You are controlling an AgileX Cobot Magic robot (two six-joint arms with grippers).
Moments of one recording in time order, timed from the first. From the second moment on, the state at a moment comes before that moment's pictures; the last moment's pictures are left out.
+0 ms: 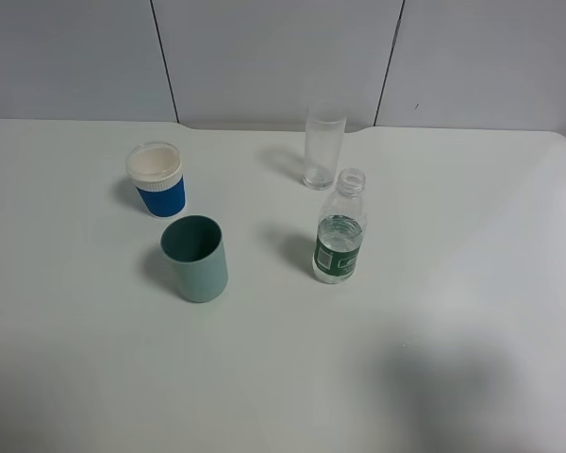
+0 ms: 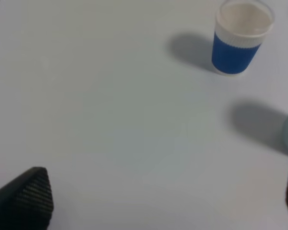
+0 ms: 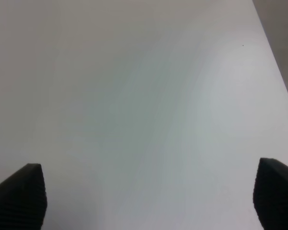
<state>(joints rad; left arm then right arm) 0.06 -0.01 -0.51 -0.05 1.05 0.01 -0.04 0.00 -0.48 0.00 1.06 -0.01</state>
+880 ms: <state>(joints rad) 0.06 -0.01 -0.51 -0.05 1.05 0.01 -0.04 0.00 -0.48 0.00 1.06 -0.01</state>
